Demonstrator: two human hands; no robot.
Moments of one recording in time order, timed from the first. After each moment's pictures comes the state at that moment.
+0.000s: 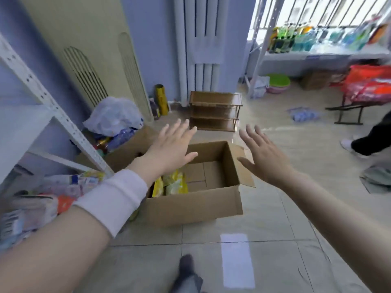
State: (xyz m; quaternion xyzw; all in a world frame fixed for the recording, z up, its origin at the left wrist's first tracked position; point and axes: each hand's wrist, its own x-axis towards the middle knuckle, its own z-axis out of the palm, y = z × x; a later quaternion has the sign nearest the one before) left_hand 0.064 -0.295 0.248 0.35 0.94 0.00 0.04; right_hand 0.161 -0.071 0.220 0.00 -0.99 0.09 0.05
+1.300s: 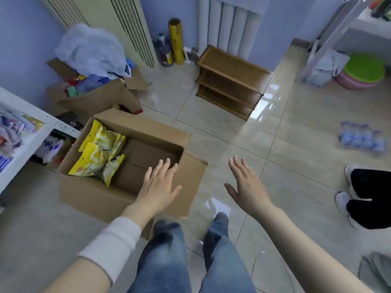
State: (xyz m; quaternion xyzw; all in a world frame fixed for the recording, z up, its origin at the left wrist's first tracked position) left_hand -0.065 0.093 0.060 -0.02 0.96 0.10 0.25; right_hand -0.096 0.336 0.051 0.17 -0.95 0.18 -0.19
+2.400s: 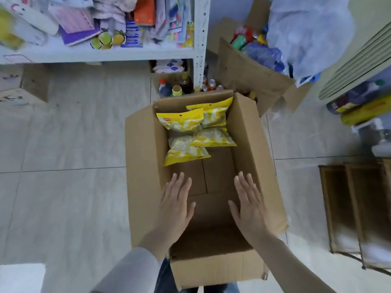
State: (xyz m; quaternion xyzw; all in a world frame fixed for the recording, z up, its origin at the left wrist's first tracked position) left_hand -0.058 -0.049 -0.142 -0.47 0.85 0.22 0.07; right_hand -0.245 0.030 -0.148 0.59 -0.79 0.05 -0.17
